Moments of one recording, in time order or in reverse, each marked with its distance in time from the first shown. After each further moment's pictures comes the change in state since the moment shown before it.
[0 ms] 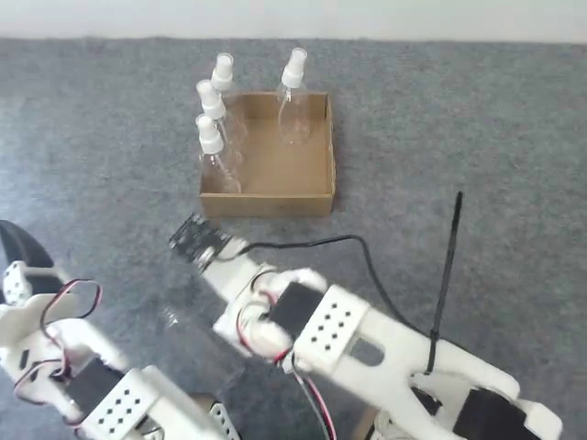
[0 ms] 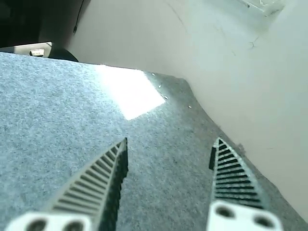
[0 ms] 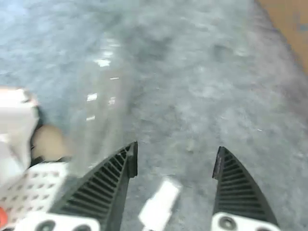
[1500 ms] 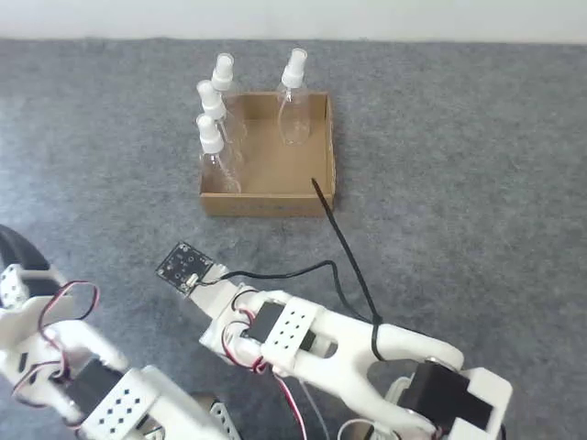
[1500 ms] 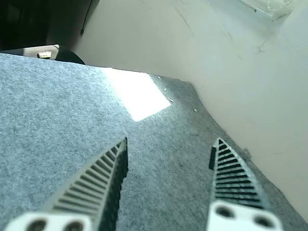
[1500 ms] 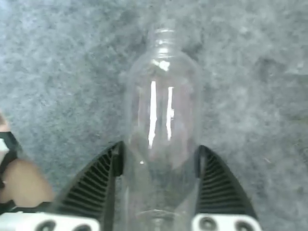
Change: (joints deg) left arm -1.6 0.0 0.0 0.0 0.1; right arm -1.1 17.3 8.3 -27.3 0.1
